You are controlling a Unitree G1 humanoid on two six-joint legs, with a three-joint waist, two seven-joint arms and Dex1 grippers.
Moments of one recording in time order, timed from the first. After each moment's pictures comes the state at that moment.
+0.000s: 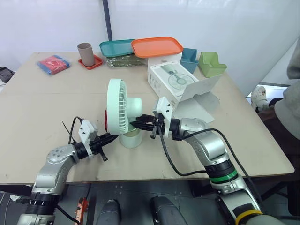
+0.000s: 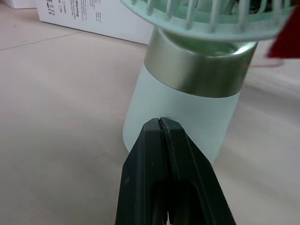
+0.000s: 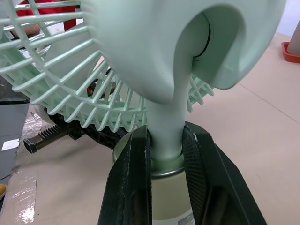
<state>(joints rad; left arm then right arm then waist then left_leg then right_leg) -0.18 0.49 0.06 0.00 -0.45 0.20 -0.92 -0.61 -0.29 0.24 -0.05 0.30 0.43 0.87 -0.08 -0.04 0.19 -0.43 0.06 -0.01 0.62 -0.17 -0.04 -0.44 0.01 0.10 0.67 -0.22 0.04</state>
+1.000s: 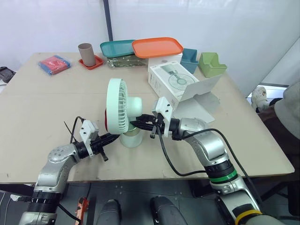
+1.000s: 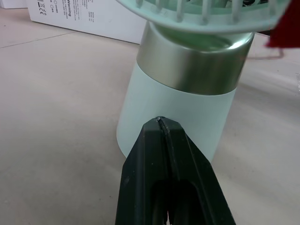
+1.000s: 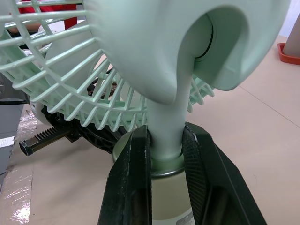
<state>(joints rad) -0.20 0.47 0.05 0.04 -0.43 0.18 -0.96 -0.61 -0.28 0.24 -0.06 0.27 0.43 0.86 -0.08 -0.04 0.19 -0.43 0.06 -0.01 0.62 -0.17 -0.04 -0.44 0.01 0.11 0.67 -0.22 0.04</state>
